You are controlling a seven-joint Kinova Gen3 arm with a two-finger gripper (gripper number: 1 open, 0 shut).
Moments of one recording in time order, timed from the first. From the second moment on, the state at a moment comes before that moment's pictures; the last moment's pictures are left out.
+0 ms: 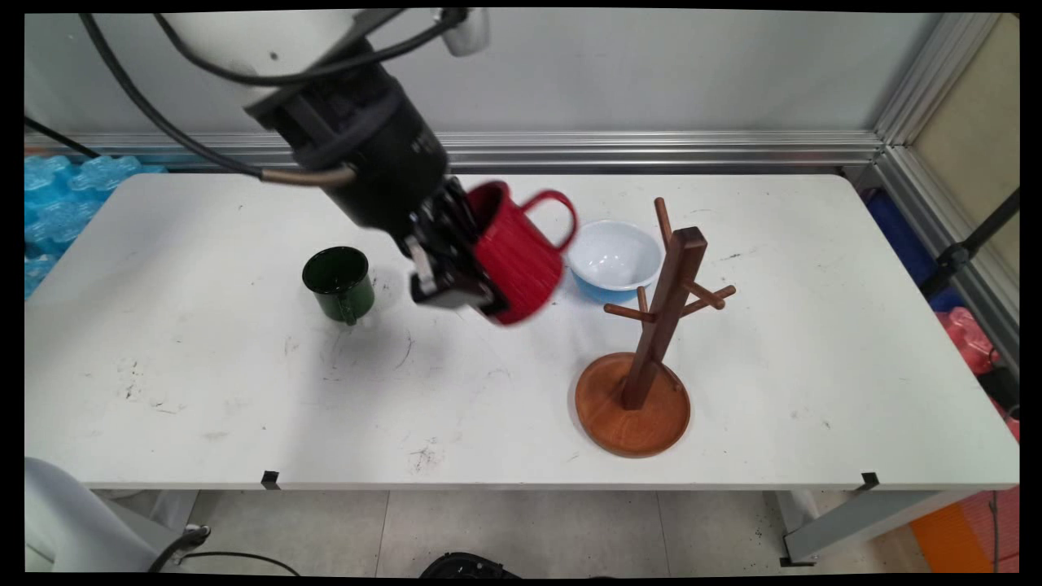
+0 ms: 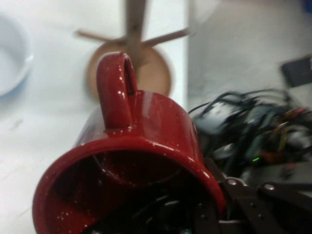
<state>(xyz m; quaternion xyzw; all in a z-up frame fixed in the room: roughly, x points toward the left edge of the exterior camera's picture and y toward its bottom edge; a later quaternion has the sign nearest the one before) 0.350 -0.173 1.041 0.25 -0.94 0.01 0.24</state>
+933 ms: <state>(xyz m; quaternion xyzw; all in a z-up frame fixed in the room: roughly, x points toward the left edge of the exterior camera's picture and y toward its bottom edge) 0.420 -0.266 1.022 0.27 -0.95 0.13 0.09</state>
